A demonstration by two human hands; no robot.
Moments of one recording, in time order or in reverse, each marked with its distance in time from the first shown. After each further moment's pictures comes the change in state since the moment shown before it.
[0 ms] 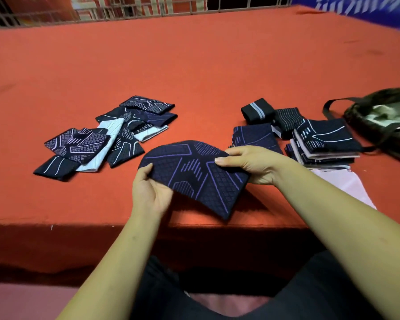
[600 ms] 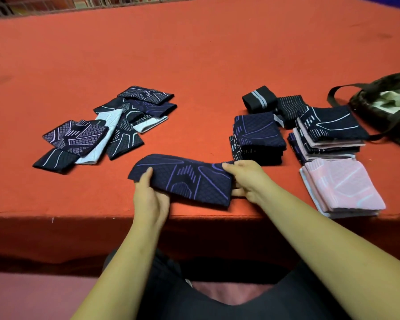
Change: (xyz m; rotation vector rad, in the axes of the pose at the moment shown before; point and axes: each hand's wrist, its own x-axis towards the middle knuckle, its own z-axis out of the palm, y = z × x) left_hand -0.012 -0.017 -0.033 0.197 0.185 0.219; right_hand 0.021 0.069 0.021 0.106 0.477 0.001
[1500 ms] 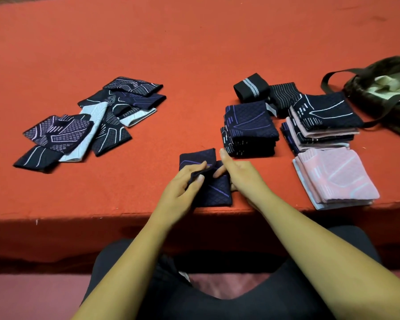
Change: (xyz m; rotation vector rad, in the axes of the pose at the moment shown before) left_hand -0.028 -0.031 0.009 1.258 -0.771 0.372; right_hand -0.007 0.020 -0.012 -0.351 0.035 -0.273
